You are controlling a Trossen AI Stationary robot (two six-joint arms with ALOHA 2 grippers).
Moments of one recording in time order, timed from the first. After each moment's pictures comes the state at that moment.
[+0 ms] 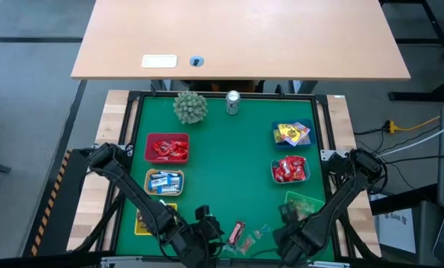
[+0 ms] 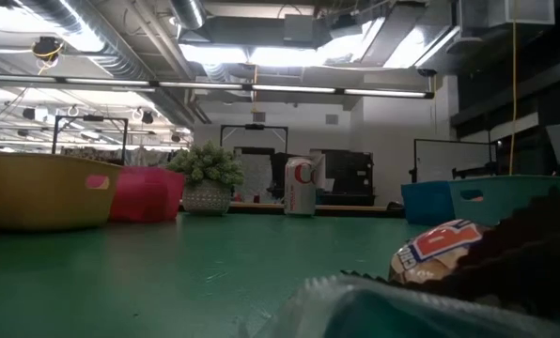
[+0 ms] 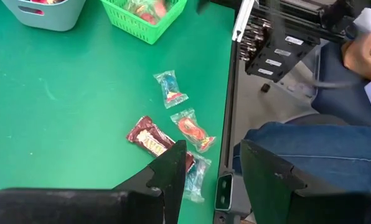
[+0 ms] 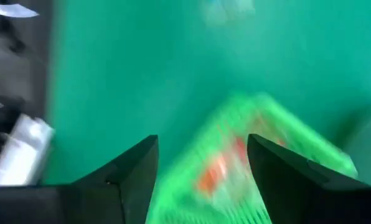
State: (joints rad) left arm -0.71 1.96 1.72 -0.55 -0.50 -0.80; right arm 0.87 1.89 1.53 -1.32 -0.02 0.51
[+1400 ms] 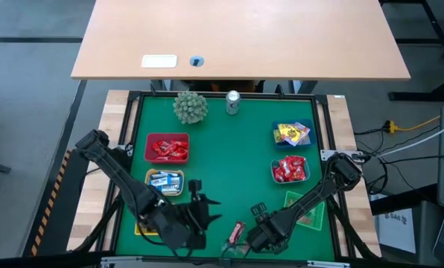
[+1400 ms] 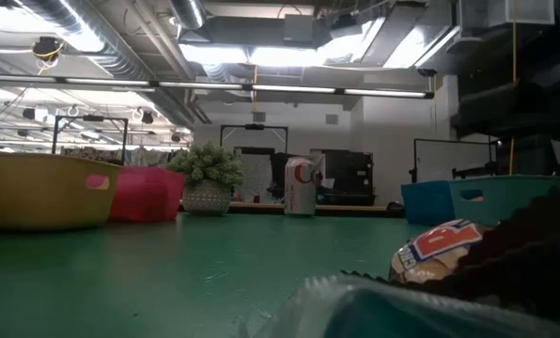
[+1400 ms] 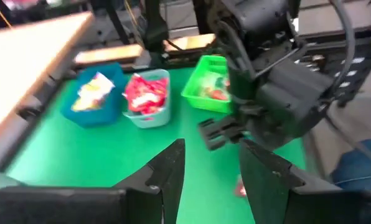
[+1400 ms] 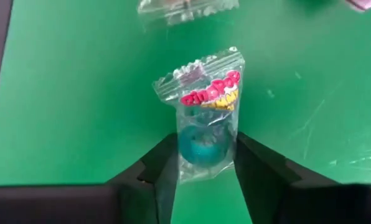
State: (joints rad) left arm -0.68 1.79 1.72 -0.64 -0.77 -0.35; right arm 0.70 2.08 1.50 -0.94 -0.06 0.19
